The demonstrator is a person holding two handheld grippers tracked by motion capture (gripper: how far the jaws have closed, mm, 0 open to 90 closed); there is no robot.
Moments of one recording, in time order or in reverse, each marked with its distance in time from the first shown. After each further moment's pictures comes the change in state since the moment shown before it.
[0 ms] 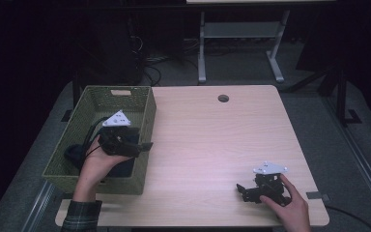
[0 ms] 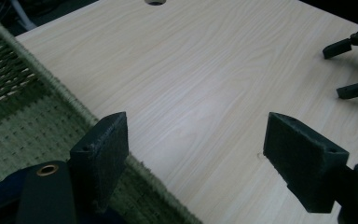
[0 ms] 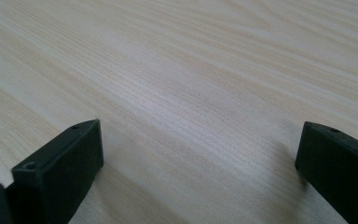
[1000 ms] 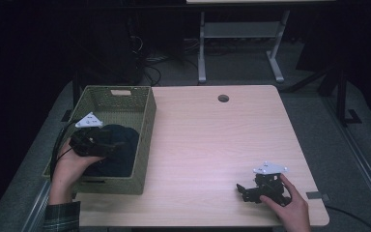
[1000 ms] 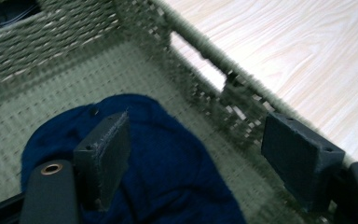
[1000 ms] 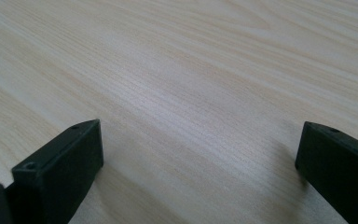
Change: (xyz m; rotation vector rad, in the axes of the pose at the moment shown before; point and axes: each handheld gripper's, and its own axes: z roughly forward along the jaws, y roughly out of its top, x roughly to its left) left arm 0.044 -0.037 -0.041 0.085 0.163 -0.061; right arm 0.000 0.000 0.000 0.000 0.001 0.000
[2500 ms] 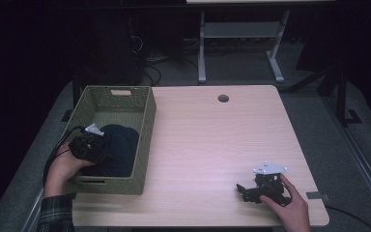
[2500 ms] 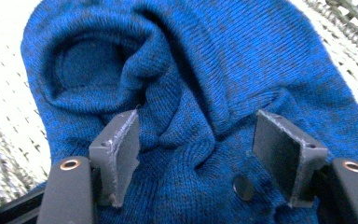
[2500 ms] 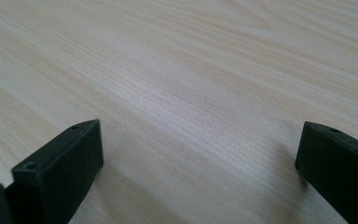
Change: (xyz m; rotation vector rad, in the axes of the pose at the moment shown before) left arm 0.049 -0.045 0.047 0.347 0.010 0.026; right arm 0.000 0.000 0.000 0.001 0.000 0.001
